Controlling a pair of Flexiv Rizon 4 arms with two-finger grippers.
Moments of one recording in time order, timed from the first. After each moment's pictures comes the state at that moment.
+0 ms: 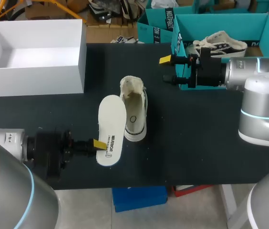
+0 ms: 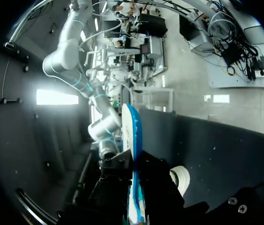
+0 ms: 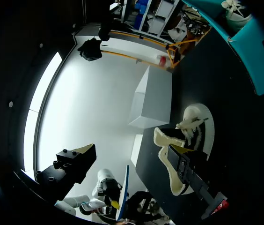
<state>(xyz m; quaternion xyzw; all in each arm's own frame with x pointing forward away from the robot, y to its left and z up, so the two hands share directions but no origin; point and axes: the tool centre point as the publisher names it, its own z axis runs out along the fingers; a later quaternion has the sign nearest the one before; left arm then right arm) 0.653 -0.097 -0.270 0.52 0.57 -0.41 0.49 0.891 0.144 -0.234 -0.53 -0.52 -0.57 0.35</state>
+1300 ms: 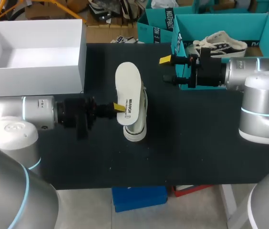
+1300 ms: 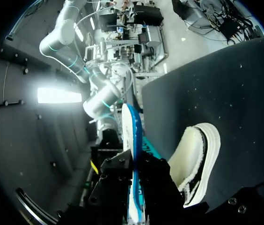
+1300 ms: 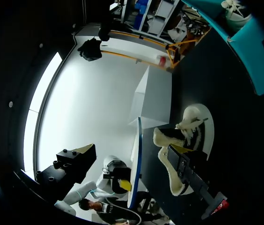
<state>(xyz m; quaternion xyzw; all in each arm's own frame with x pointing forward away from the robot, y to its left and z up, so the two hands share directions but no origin) 0.787 -0.146 -0.277 0.52 0.54 -0.40 0.53 0.891 0.144 -0.235 -0.53 -0.52 -0.57 0.35</state>
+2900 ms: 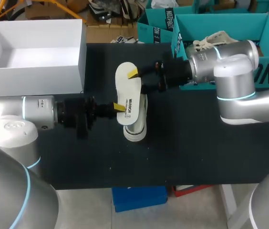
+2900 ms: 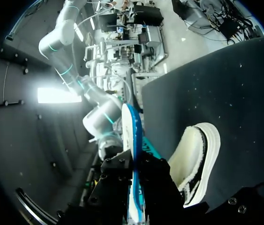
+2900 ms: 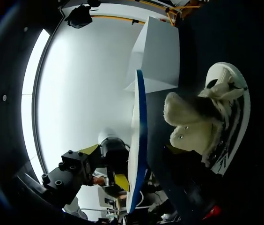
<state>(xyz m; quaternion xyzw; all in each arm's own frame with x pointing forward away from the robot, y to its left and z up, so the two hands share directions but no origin) 0.787 -0.145 -0.277 0.52 0.54 -0.40 0.53 0.862 0.240 -0.266 -0.48 -0.60 -0.45 0.45</state>
